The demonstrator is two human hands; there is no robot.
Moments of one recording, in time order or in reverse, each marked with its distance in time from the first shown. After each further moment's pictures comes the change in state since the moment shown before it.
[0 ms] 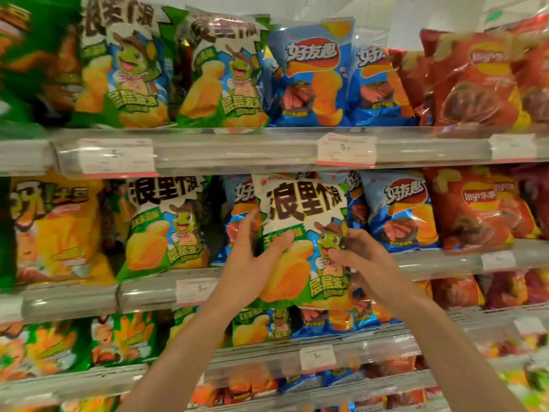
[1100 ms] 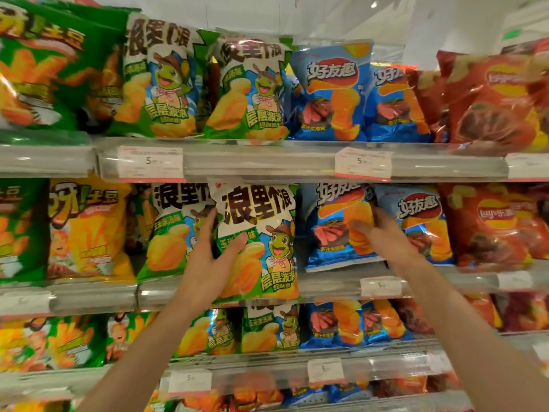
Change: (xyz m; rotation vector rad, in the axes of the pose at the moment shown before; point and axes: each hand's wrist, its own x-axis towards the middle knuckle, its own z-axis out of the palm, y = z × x) left_hand 0.002 -0.010 -0.070 0.152 0.217 0.068; right_hand 0.088 -0.015 -0.031 -0.373 0.221 -0.048
